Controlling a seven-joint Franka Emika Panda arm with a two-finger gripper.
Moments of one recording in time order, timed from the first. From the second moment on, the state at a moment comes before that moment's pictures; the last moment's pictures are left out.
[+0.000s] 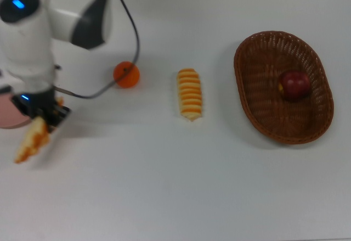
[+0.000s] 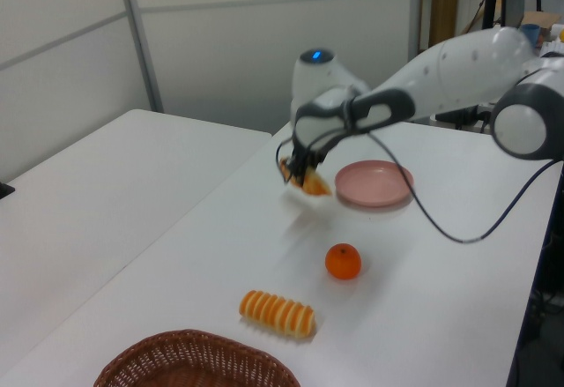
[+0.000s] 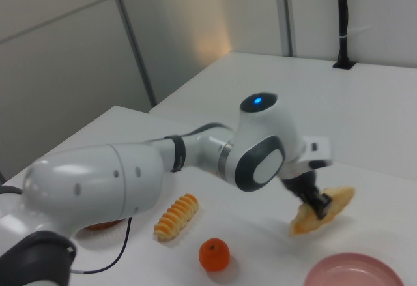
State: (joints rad) arm -0.28 0.57 0.06 -1.44 -0.14 2.30 0.13
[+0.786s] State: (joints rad) arm -0.44 0.50 -0.01 -1.53 -0.07 2.18 -0.10
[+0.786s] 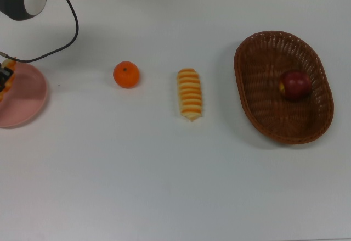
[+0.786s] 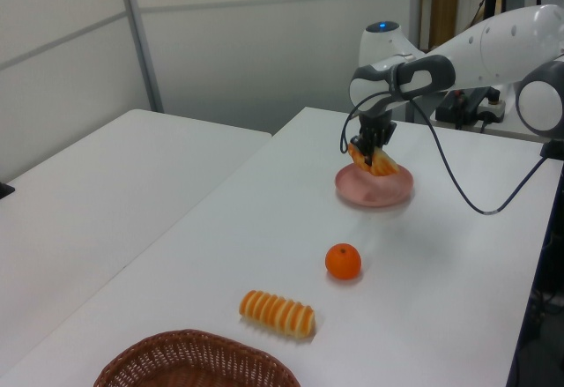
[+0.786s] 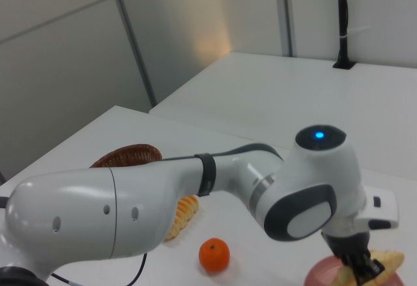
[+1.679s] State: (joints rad) arm -0.44 0.44 -0.04 -1.55 -0.09 2.18 -0.15
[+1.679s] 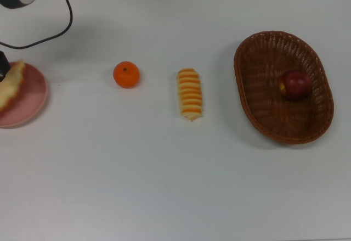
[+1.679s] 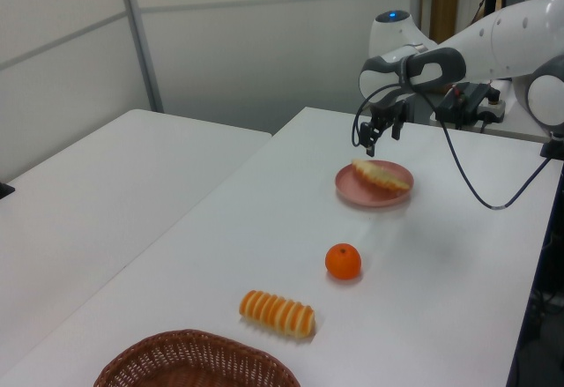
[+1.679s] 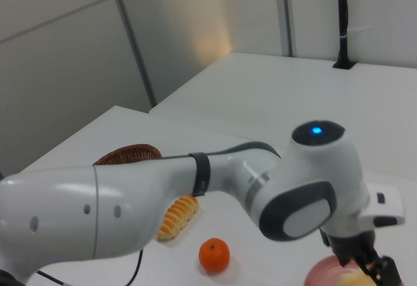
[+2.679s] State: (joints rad) arm 0.05 0.20 -0.02 -1.78 -0.03 1.93 -0.01
